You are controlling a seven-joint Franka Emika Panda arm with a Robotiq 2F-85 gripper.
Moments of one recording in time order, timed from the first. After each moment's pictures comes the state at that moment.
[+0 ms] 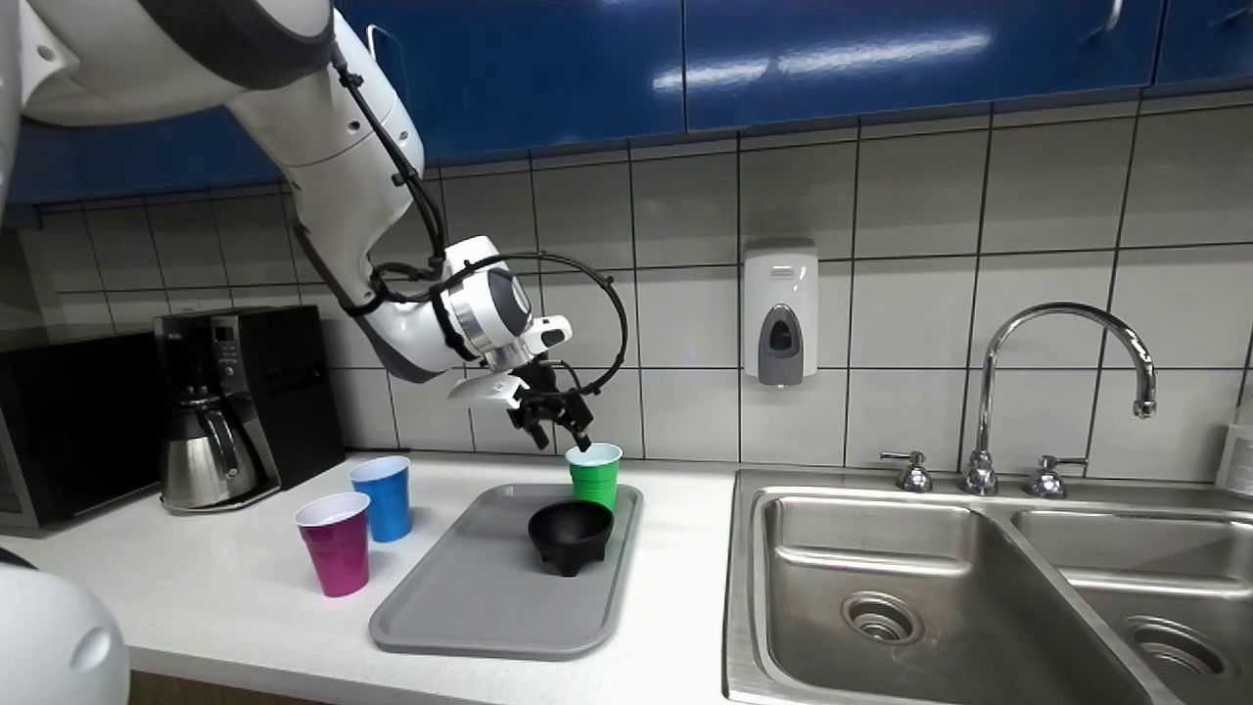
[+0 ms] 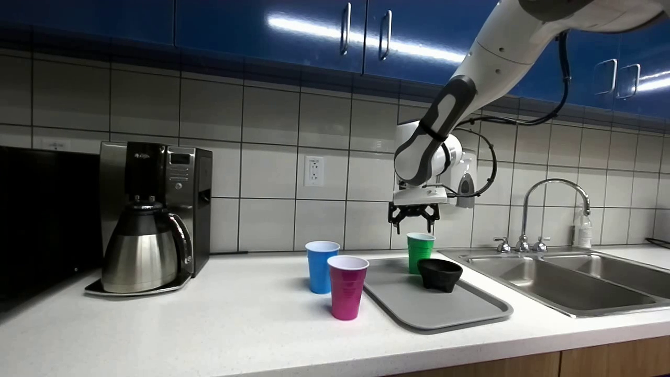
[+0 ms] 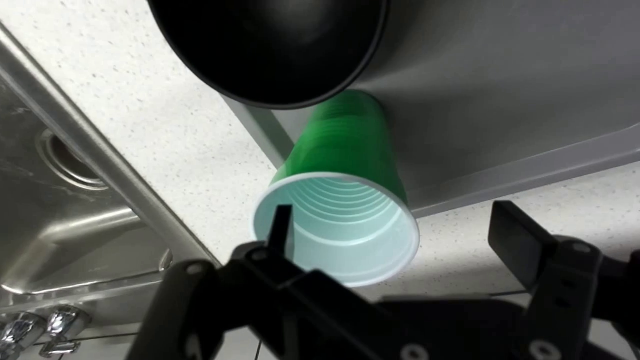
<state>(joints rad) 0.19 0.42 -0.18 -1.92 -0.39 2.58 0.67</state>
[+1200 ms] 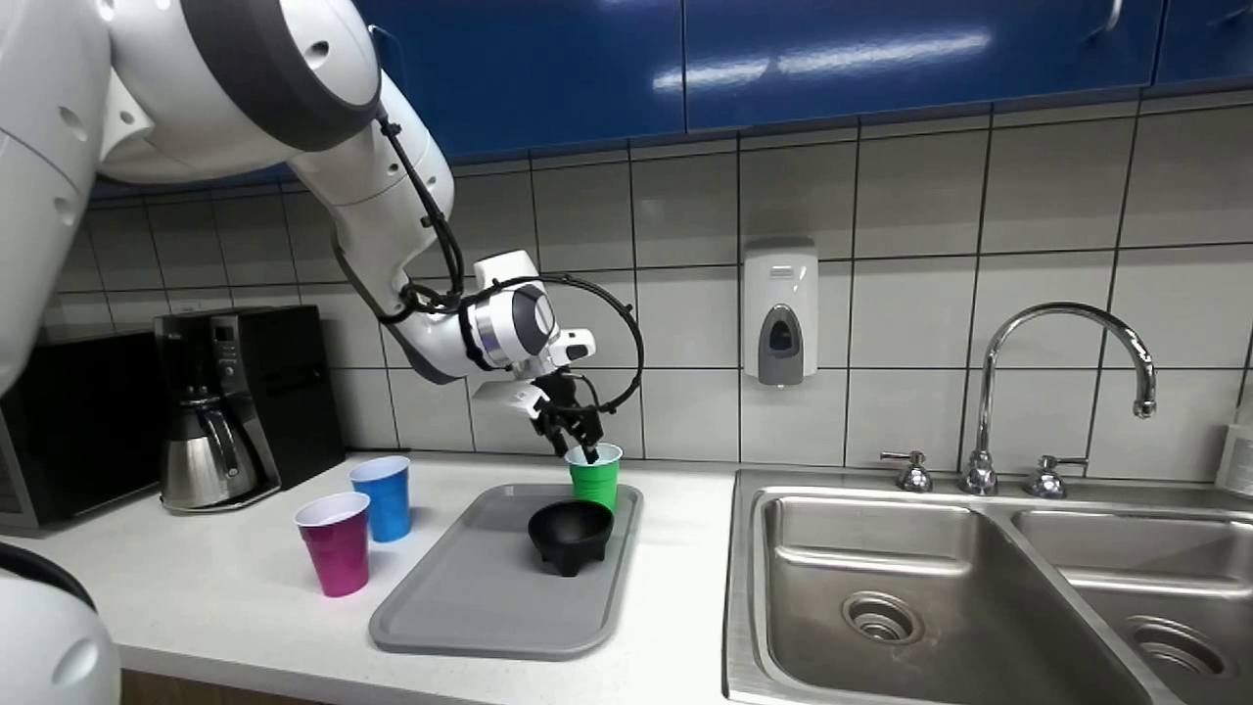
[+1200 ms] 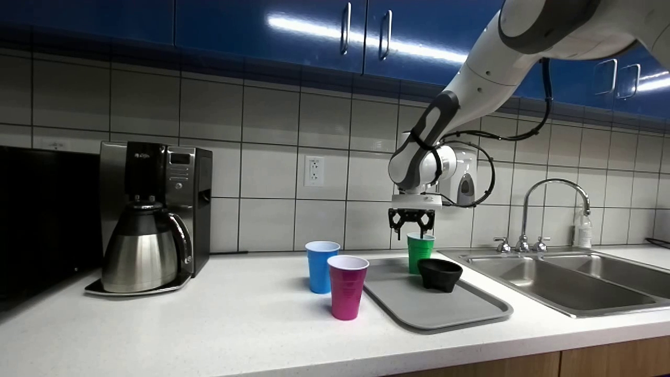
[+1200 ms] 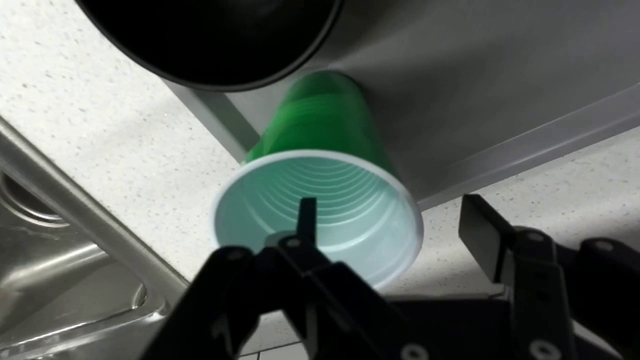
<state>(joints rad) 0.15 0.54 -0.17 -1.78 -0.19 2.57 0.56</state>
